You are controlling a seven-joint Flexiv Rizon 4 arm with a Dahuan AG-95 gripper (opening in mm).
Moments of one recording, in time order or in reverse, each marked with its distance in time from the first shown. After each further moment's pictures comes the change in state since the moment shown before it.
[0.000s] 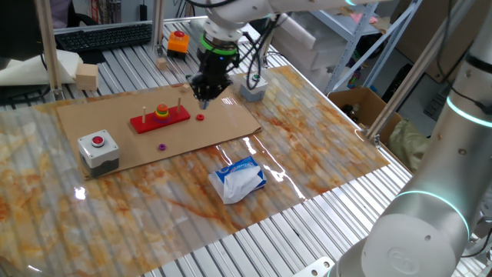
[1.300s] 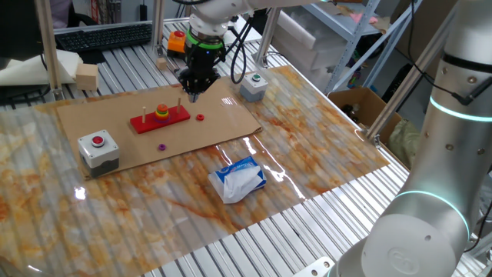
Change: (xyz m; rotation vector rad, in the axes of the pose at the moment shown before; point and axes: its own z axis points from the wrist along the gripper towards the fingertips) arm -0.036 0.007 0.010 0.012 -0.008 -0.013
